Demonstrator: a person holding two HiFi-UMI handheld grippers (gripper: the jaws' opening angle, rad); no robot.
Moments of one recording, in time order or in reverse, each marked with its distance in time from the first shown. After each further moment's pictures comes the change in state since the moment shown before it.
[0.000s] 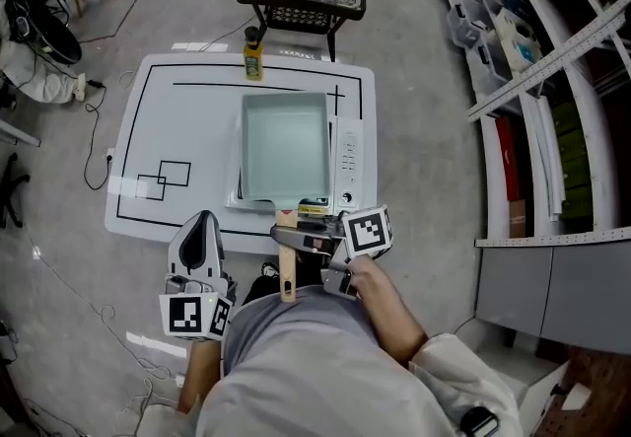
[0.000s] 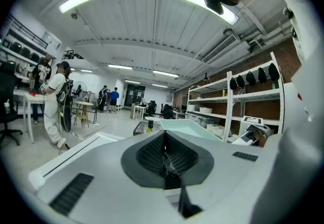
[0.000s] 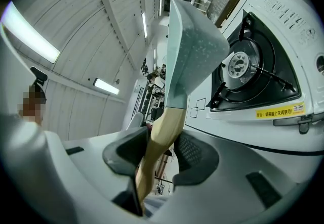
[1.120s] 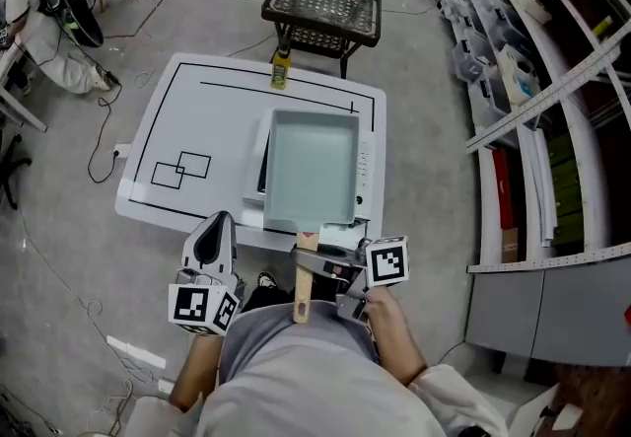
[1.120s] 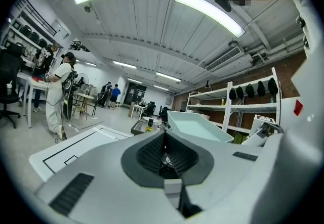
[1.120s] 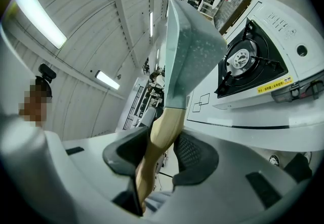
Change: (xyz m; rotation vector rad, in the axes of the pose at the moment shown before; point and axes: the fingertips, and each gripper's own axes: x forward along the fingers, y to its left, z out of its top) left arm -0.050 0.010 -0.010 -0.119 -0.039 -0.025; right arm -0.006 0.044 -0.063 -0.057 -0.018 -0.046
